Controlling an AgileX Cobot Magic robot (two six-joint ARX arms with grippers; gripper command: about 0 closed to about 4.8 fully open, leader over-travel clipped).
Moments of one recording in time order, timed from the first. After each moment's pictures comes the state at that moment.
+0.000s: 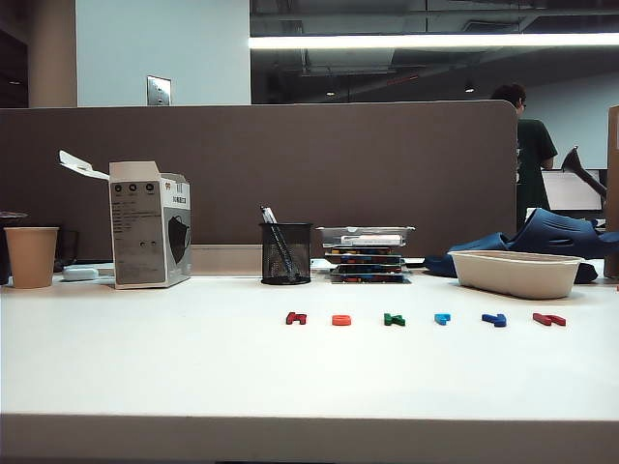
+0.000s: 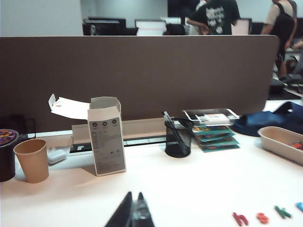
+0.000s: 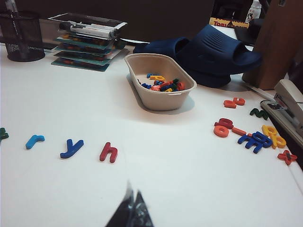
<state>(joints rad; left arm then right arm) -0.10 0.02 0.49 -0.35 0.15 0.03 0.01 0.00 0.01 -0.09 -0.05 -0.11</state>
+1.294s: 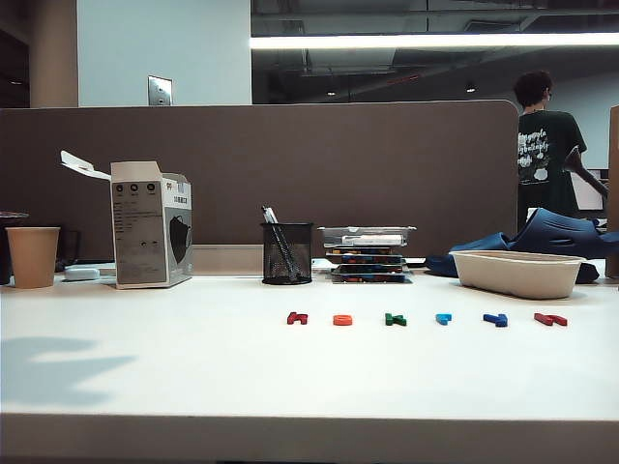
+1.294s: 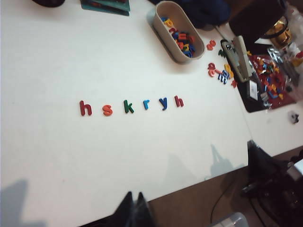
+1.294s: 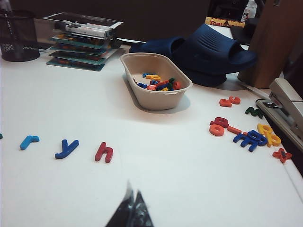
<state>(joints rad) -0.66 1.10 1.51 -1.01 0.09 -0.56 0.01 0.00 0.01 -0.10 -0.03 -0.11</state>
